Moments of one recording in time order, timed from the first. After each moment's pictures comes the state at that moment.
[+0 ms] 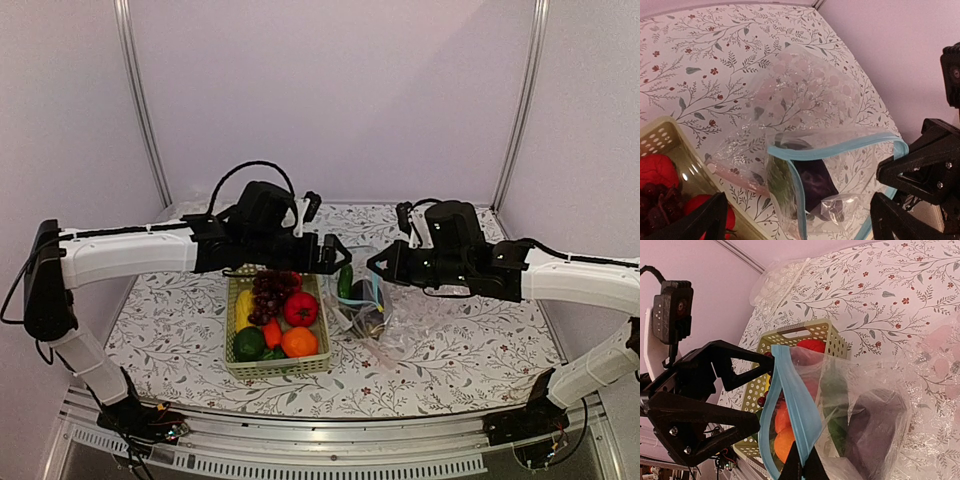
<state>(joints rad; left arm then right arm) -0.89 1.65 1.25 -0.20 0.08 -0.55 0.88 1.35 0.95 -0.09 -0.02 0.79</state>
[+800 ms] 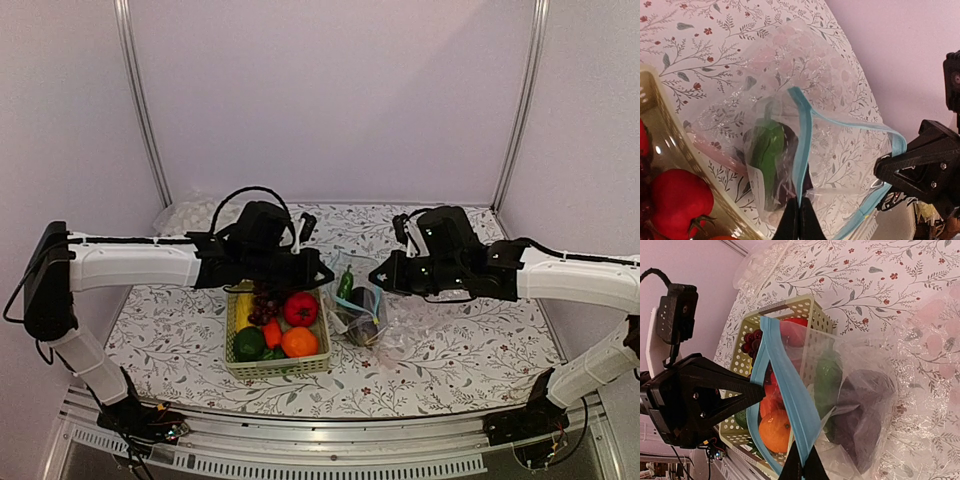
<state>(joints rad) -0.89 1.63 1.11 -0.08 0.18 -0.73 0.89 1.37 0.96 -0.18 -0.04 0.80</state>
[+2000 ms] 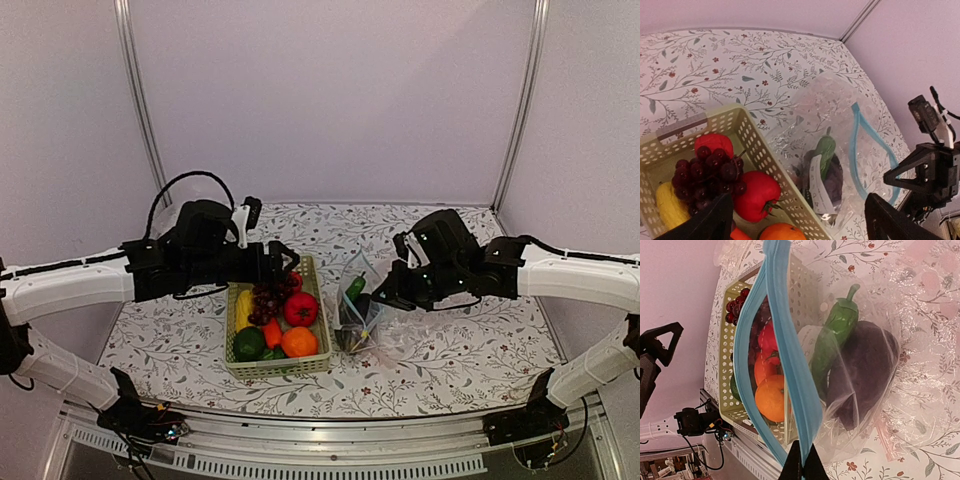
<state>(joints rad) -0.86 1.30 0.95 -0.12 -0.07 -0.59 0.90 1.37 0.99 -0.37 -0.14 0.94</state>
